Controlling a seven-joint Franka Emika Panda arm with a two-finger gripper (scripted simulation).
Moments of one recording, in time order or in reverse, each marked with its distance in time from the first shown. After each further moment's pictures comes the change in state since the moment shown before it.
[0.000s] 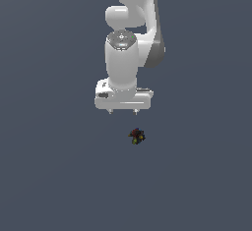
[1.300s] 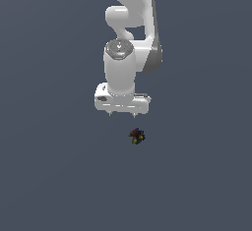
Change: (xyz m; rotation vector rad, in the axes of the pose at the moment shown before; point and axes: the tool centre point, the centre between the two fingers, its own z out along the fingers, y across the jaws) arm -0.003 0.004 0.019 0.005 -0.030 0.085
